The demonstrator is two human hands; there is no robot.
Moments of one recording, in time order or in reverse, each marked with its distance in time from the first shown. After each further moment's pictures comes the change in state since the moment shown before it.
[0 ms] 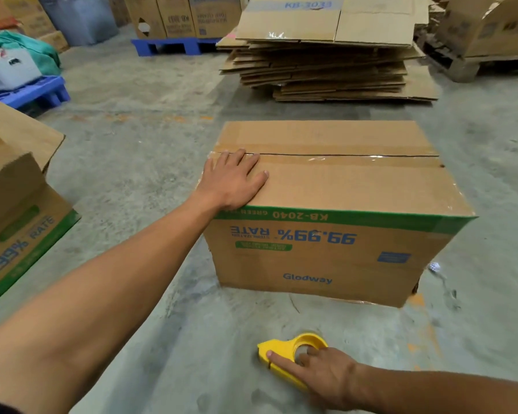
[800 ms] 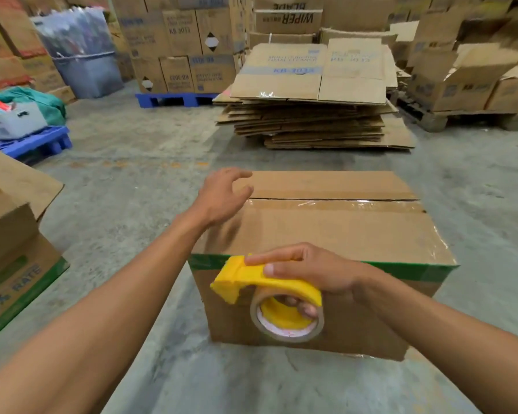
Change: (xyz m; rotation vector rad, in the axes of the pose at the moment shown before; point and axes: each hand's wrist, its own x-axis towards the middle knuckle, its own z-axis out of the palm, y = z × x) left_hand 0.013 0.008 -0.065 -0.412 0.214 0.077; right_hand -0.054 0.023 -0.231 1.396 0.326 -0.328
